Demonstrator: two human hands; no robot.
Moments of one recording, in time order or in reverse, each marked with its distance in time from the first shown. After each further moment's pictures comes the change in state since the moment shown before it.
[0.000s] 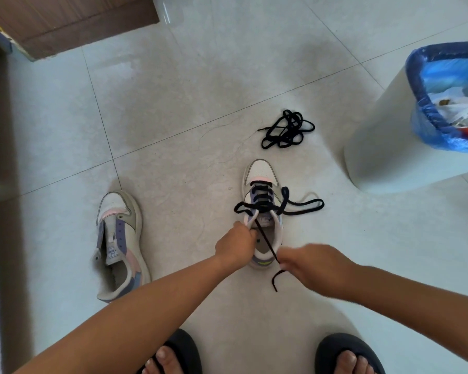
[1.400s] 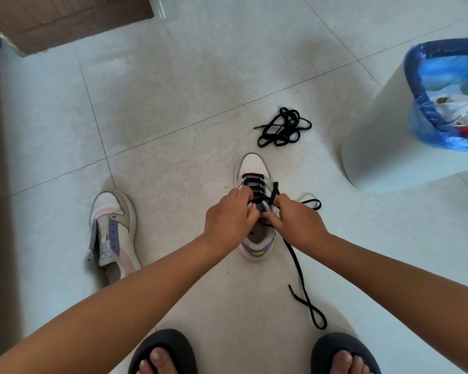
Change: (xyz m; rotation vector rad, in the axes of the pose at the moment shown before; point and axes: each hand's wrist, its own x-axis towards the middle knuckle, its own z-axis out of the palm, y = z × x) left_hand -0.009 0.023 -0.043 0.284 0.367 0.375; right_hand 0.064 0.018 -0.007 0.247 0.384 0.358
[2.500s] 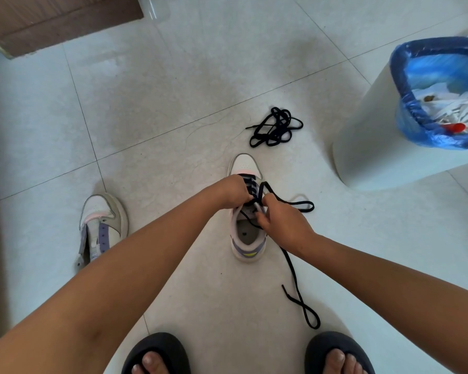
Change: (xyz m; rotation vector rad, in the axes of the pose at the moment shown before) left_hand 0.070 0.013 -0.022 -0.094 -0.578 -0.028; right_hand 0.003 -0.001 0.008 0.107 -0.034 -0.037
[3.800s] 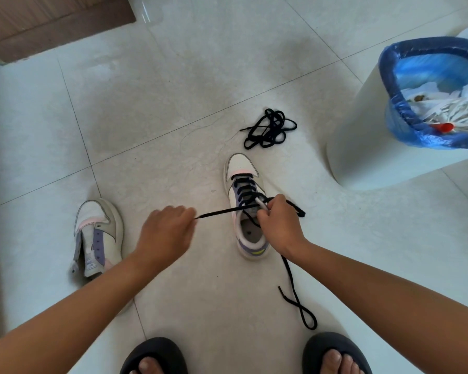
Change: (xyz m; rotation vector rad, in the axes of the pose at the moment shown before) left_hand -0.070 -0.108 0.048 0.486 0.765 0.291; right_hand 0.002 -0.003 0.006 0.407 0.176 0.323
